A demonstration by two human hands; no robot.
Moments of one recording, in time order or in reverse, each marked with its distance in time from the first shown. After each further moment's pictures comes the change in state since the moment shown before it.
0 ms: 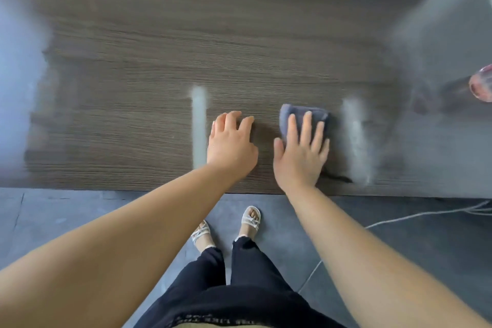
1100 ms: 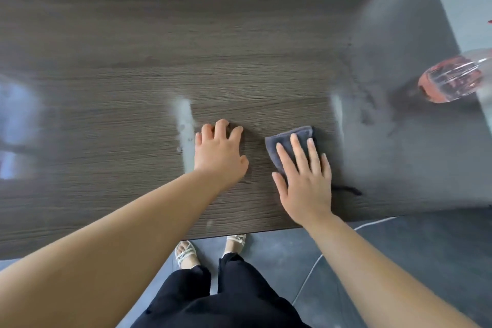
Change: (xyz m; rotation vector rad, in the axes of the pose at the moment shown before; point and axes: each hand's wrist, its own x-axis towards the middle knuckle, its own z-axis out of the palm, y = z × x) left_hand 0.072 0.099 0.027 0.261 -0.102 0.069; right_hand 0.033 0.137 -0.024 -0.043 -0.060 -0.276
